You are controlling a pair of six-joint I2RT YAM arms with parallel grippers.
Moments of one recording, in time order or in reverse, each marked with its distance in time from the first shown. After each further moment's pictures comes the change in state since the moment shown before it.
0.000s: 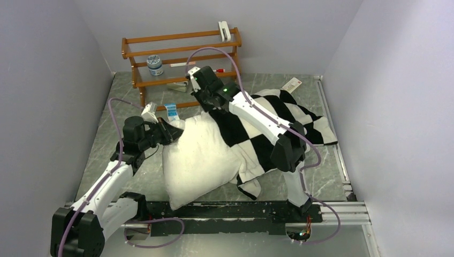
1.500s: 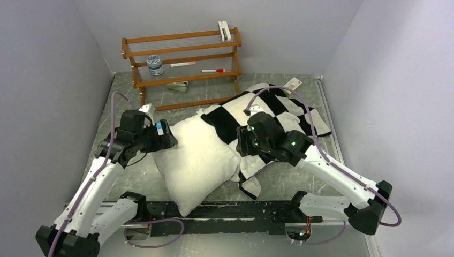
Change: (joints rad) left arm -0.079 -0.038 0.355 -0.813 -0.365 0.226; right arm 0.071 -0.928 -0.909 -0.007 0.008 0.502
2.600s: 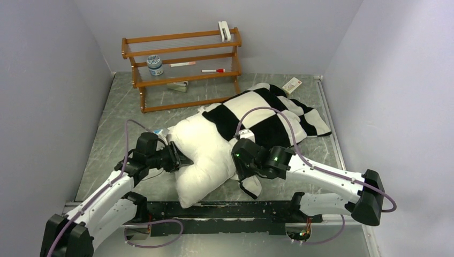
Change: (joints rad) left arm -0.082 -0.096 -0.467 0.413 0.343 -0.428; right arm 0.190 0.005 -0.227 0.005 0.090 0.136
